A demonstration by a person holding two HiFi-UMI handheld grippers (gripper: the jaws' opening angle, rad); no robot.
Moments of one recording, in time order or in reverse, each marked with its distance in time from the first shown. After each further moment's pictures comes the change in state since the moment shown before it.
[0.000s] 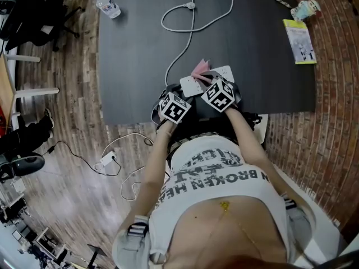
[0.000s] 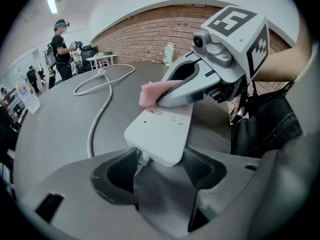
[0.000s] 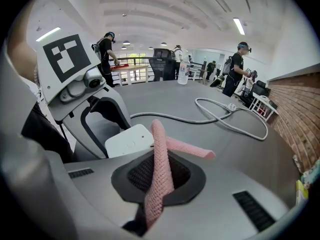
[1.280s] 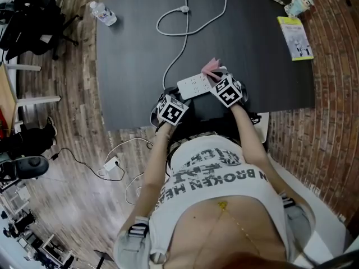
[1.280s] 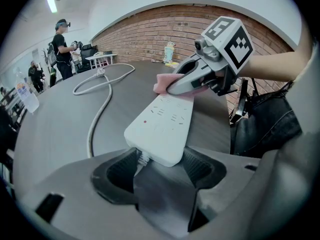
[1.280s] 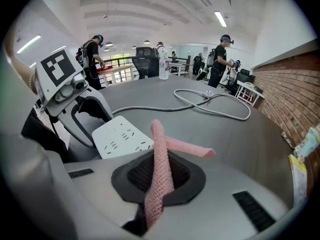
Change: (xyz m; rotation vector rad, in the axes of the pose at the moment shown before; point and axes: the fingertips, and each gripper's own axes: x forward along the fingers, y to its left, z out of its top) left arm 0.001 0.002 0.000 -0.001 0.005 -0.004; right arm -0.023 -0.046 -0.034 0.153 0.034 -0.084
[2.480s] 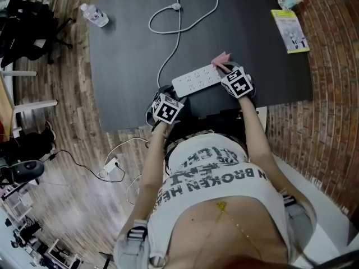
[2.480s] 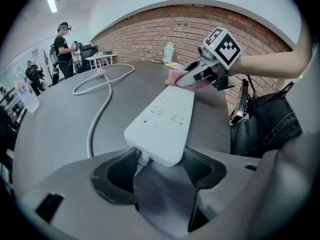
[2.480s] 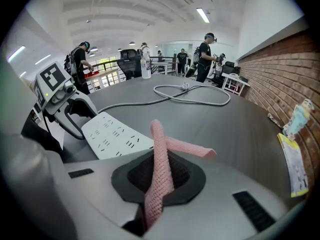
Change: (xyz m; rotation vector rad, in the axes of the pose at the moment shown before) left arm 0.000 0.000 0.000 0.000 -0.004 -0.006; right arm -0.022 -0.055 -0.038 0.138 -0.005 -0.073
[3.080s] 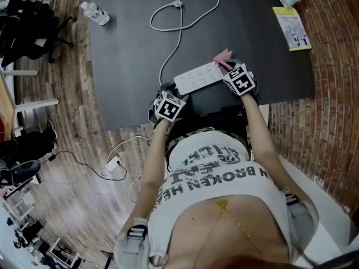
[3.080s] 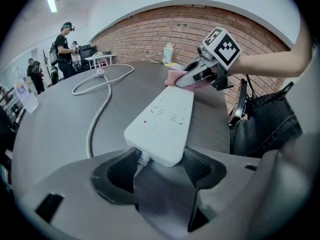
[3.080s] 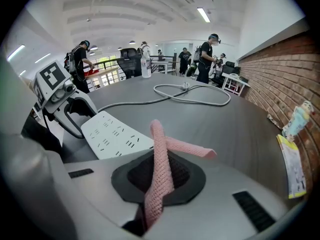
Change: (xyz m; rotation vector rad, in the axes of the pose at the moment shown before) left arm 0.001 -0.002 0.002 0.004 -0.006 -0.010; right arm -0.002 -0.001 -0.002 -0.009 0.021 -0.009
